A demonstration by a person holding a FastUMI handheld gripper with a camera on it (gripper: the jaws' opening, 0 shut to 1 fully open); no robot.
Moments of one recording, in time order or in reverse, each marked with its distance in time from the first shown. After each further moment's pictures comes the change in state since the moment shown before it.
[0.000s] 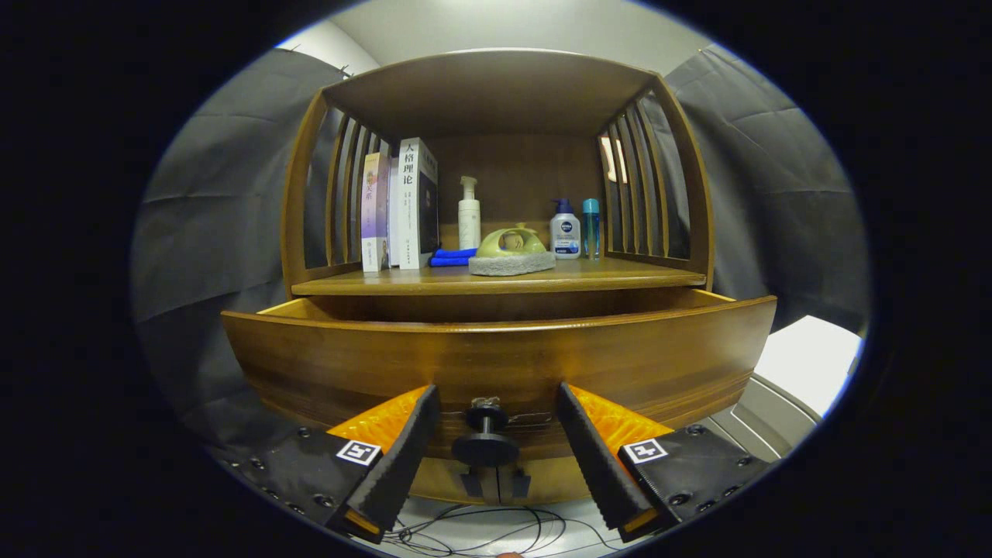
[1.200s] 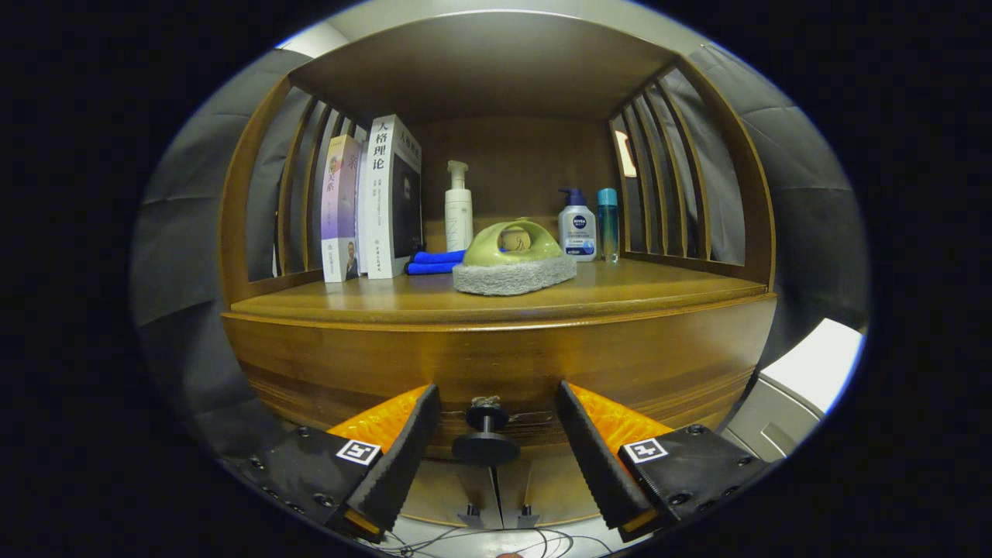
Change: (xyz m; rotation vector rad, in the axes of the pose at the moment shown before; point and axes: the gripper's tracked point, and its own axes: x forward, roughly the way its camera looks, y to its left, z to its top) arm 0.100 0.002 0.019 0.017 0.002 -0.024
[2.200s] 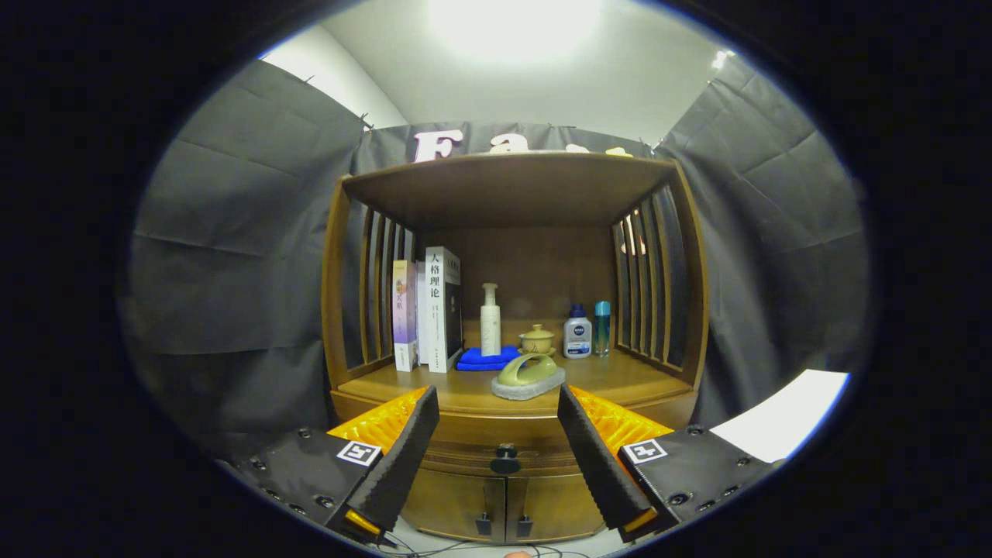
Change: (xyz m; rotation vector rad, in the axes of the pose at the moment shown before) arm -0.170 0.002 0.126 -0.043 -0.260 0.096
